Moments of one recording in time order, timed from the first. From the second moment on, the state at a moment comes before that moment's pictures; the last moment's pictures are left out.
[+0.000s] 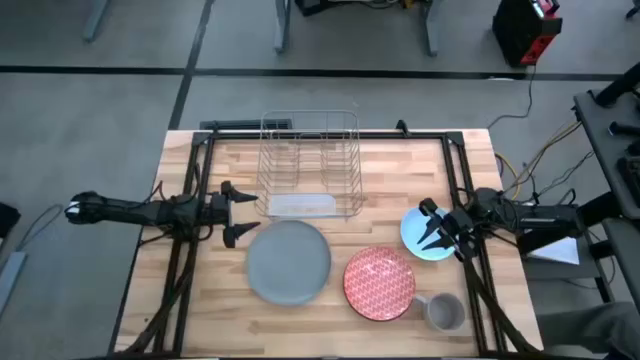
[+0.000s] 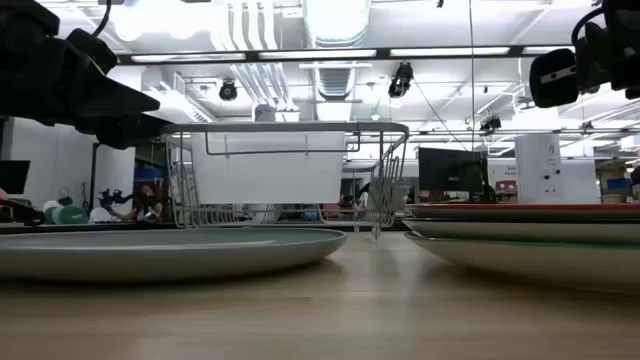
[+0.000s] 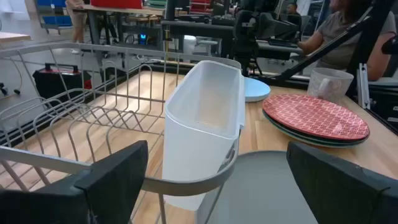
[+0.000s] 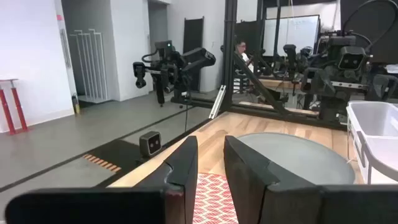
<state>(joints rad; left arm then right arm) -0.08 0.22 0.02 0.09 -0.25 -0.11 -0.02 0.04 0.01 0.10 -0.60 0.03</state>
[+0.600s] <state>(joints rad) -0.08 0.22 0.02 0.09 -0.25 -0.11 -0.02 0.04 0.01 0.10 -0.60 0.03</state>
